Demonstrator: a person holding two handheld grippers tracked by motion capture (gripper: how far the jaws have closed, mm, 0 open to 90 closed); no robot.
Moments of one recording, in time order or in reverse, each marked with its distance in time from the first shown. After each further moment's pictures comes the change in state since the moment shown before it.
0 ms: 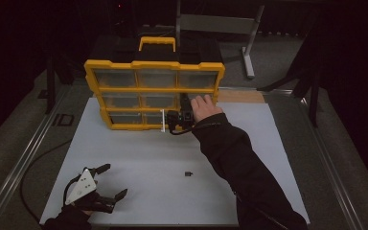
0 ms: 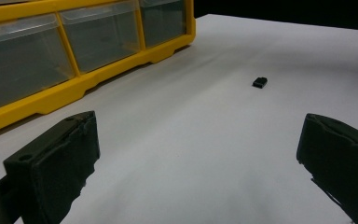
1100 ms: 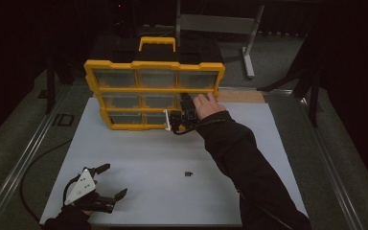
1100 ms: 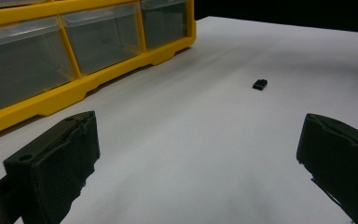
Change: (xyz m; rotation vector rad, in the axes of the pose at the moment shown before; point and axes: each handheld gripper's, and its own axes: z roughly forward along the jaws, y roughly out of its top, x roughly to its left) left arm 0.000 0.000 0.000 -0.006 0.001 0.000; right arm -0.005 -0.010 0.000 -0.072 0.086 -0.021
